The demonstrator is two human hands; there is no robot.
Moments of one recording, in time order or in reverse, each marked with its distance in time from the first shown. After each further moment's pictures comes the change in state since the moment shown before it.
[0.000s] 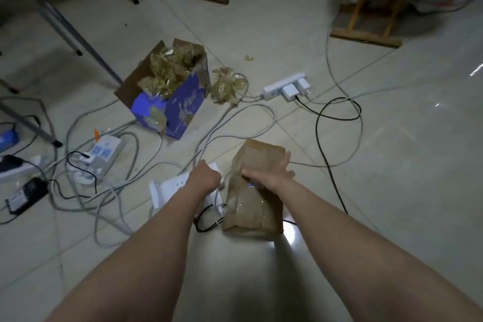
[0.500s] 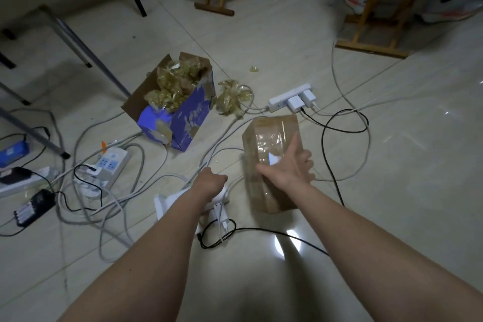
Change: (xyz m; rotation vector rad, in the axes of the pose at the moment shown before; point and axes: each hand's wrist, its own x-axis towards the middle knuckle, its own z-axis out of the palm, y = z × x) left_hand 0.010 0.017 -0.016 -0.265 -0.061 -0.088; right_hand -0.002 -0.037 -0.030 -0.242 0.340 -0.254
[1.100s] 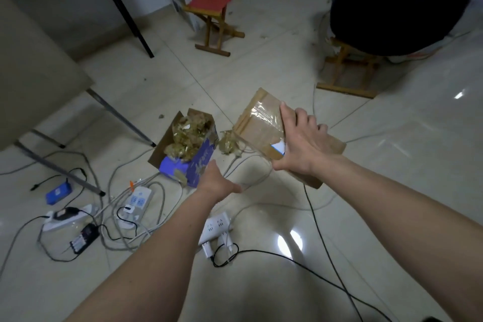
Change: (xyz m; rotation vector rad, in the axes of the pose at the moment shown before) left_hand -0.152 0.185 -0.109 0.088 0.003 0.131; right_hand -0.039 -0.128 -0.277 -0.522 0.114 -0.546
